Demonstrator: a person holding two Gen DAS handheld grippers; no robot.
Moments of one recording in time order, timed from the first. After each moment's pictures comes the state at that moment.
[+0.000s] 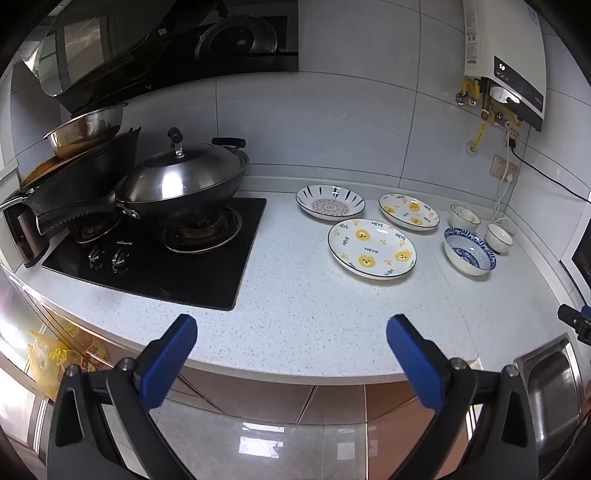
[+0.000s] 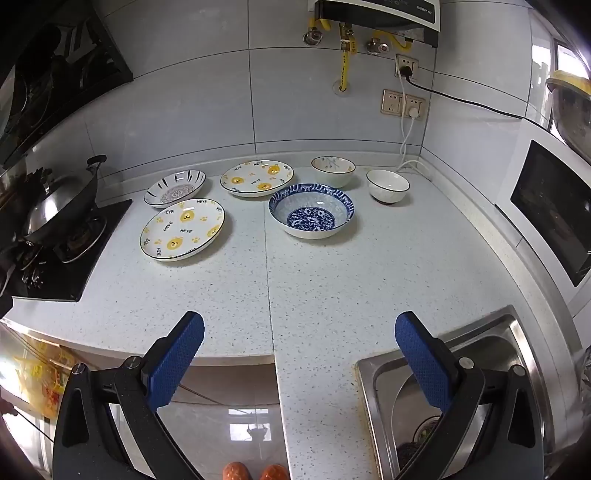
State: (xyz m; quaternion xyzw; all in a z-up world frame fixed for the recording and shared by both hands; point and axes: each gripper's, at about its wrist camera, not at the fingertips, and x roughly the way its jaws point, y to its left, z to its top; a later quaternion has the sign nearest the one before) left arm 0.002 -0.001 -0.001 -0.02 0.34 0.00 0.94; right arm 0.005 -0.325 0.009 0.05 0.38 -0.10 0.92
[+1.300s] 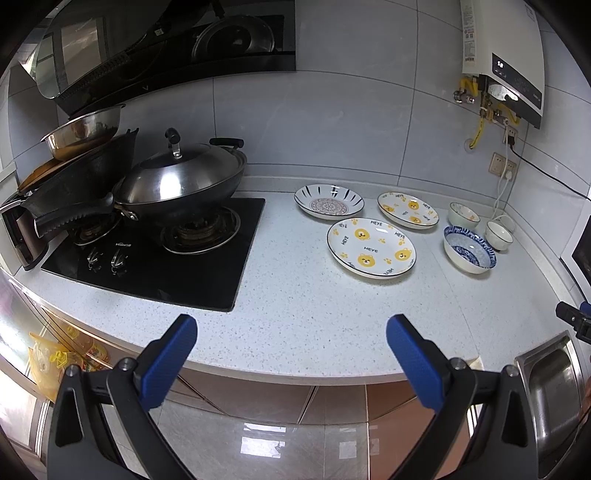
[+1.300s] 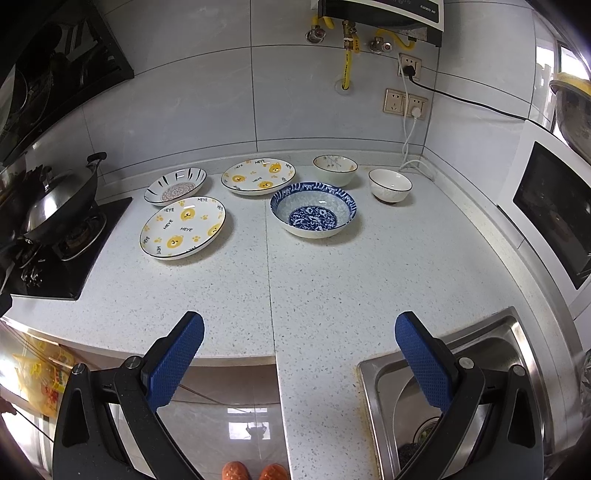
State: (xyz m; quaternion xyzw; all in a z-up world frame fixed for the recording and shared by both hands) left arm 0.001 -0.006 0.000 -0.02 0.34 0.01 0.94; right arm 0.009 -0.324 0.007 0.05 0.39 -0.09 0.92
